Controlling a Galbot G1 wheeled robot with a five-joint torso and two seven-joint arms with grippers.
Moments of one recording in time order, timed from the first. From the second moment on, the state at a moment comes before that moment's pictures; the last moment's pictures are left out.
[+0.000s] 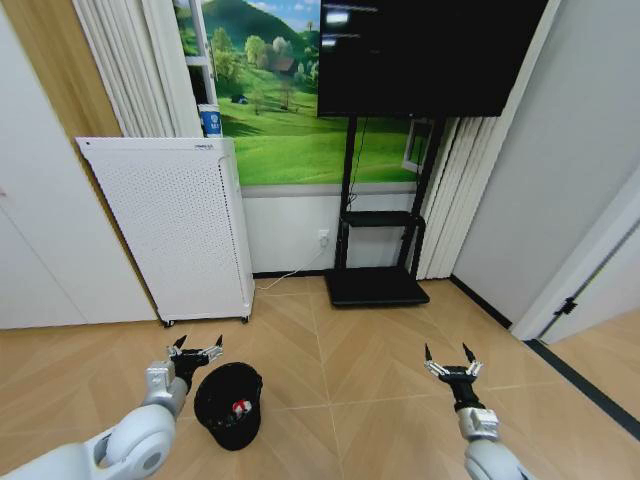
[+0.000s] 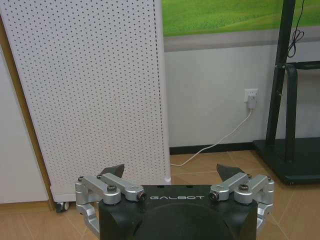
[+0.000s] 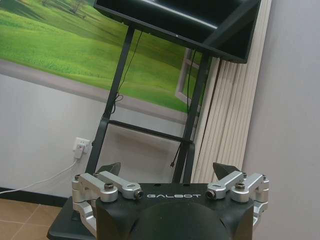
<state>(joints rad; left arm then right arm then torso) 1.13 -0.33 0.02 -2.16 -1.07 -0.07 -0.80 -1.43 0.79 0.35 1.65 0.37 0.48 0.51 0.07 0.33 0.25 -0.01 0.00</state>
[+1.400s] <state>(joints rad) 1.15 -0.38 0.05 -2.16 -1.04 -0.06 -0.81 -1.57 0.82 0.43 1.72 0.28 0.52 0.50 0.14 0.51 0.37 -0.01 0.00</state>
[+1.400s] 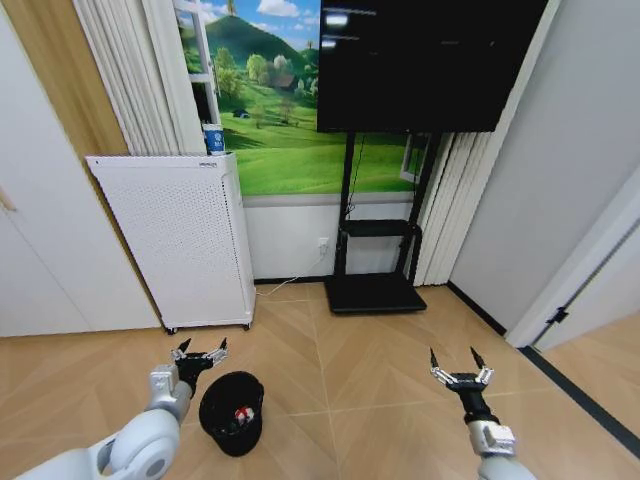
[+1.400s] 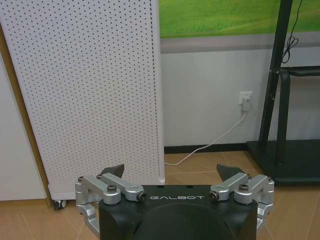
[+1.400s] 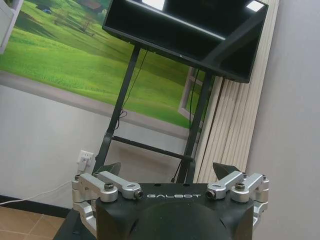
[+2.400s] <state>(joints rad) 1.15 -0.42 0.08 -2.10 -0.97 -0.15 -0.78 -1.56 0.84 0.43 1.70 0.29 0.60 0.46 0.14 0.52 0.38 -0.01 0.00</state>
